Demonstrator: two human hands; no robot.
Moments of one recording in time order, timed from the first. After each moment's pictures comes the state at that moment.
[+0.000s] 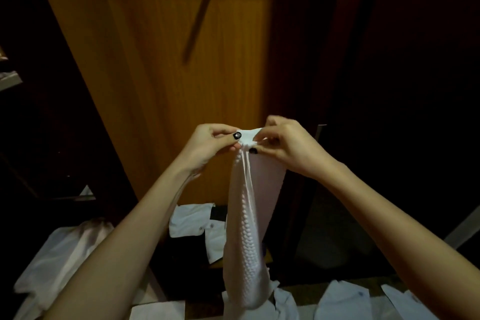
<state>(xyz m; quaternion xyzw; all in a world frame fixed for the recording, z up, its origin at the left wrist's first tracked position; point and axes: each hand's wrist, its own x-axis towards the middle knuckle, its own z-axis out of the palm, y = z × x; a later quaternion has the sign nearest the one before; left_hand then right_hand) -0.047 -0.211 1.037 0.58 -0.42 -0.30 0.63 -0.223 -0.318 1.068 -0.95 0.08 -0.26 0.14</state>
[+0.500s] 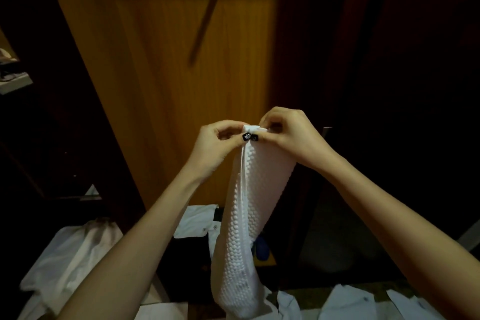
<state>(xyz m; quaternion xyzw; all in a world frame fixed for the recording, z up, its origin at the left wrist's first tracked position) -0.062 -0.201 1.044 0.57 -0.50 -0.17 0.63 -0.206 -0.318 1.080 -0.91 0.14 -0.31 0.24</state>
